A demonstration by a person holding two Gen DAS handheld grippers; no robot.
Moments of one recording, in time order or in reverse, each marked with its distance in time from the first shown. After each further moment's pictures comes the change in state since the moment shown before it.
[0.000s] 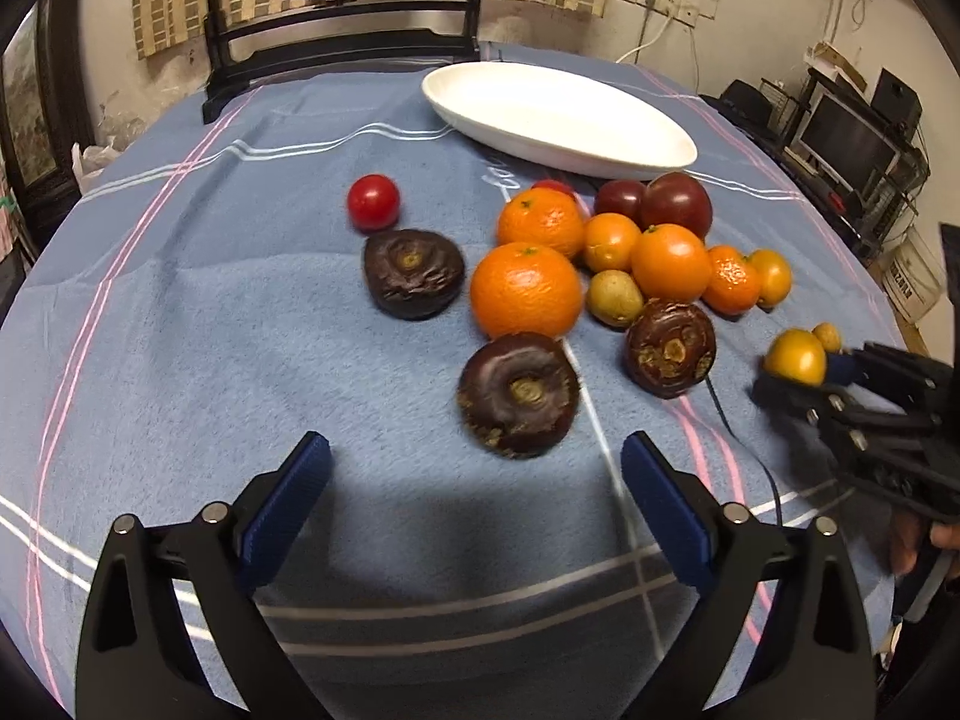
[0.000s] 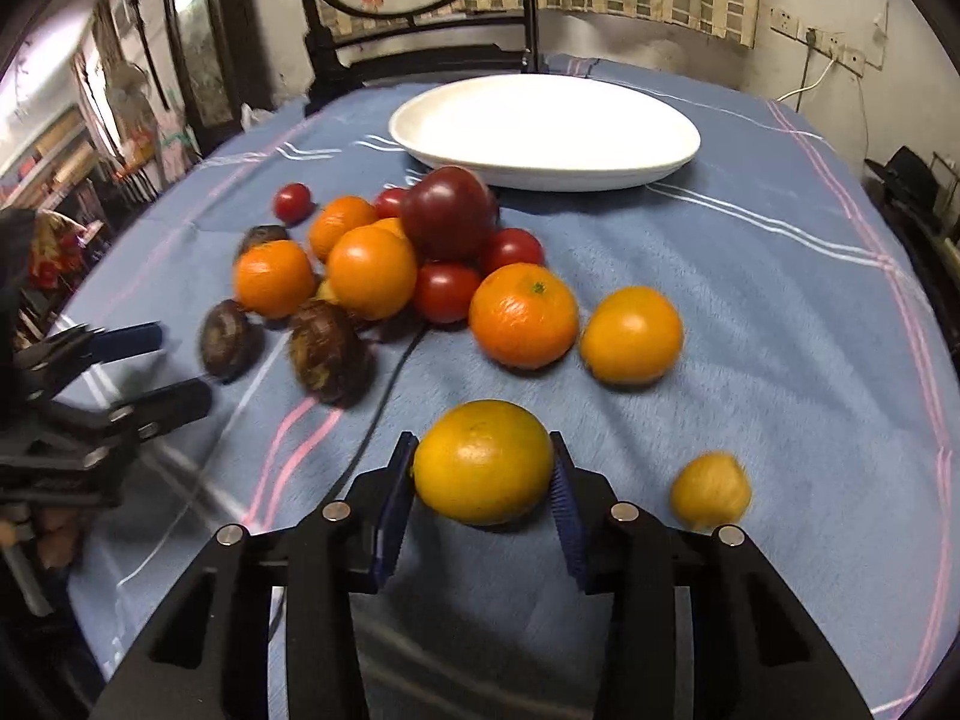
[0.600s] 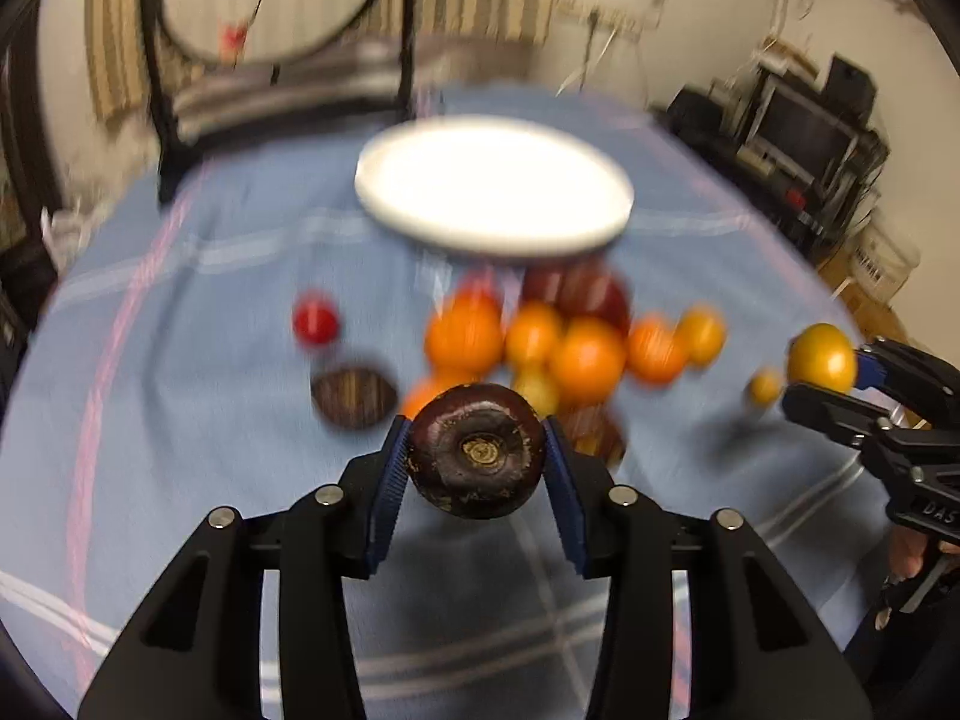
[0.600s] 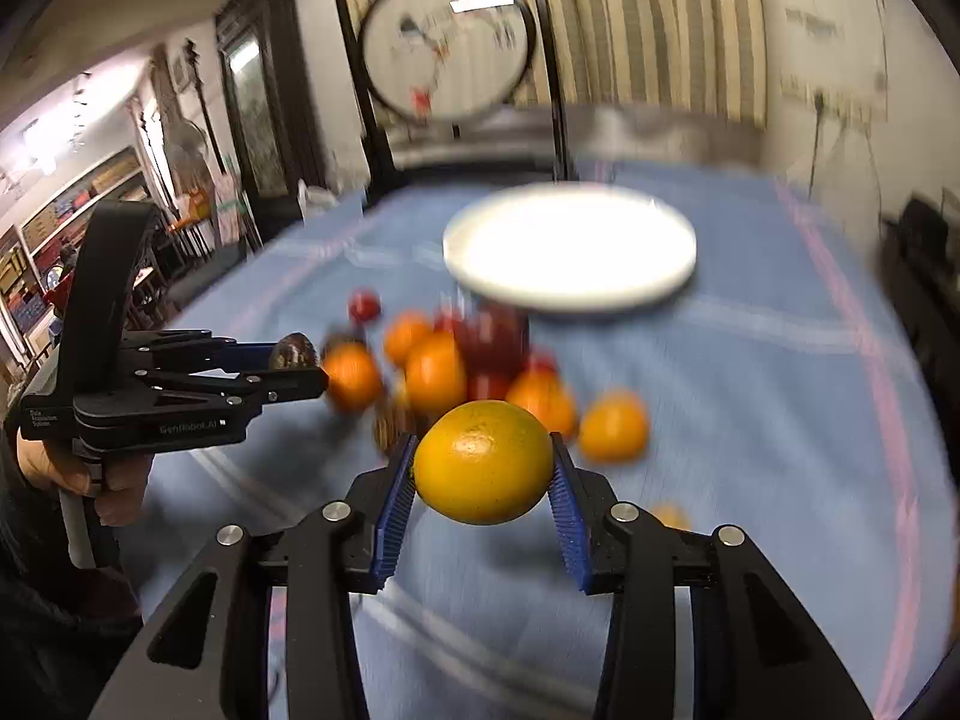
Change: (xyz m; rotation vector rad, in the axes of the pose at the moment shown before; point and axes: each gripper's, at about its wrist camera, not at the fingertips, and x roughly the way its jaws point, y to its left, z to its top) left arm -0.037 -0.022 0.054 0.100 -0.092 -0.071; right arm -0.073 -0.007 0.022 -0.047 -0.235 0.085
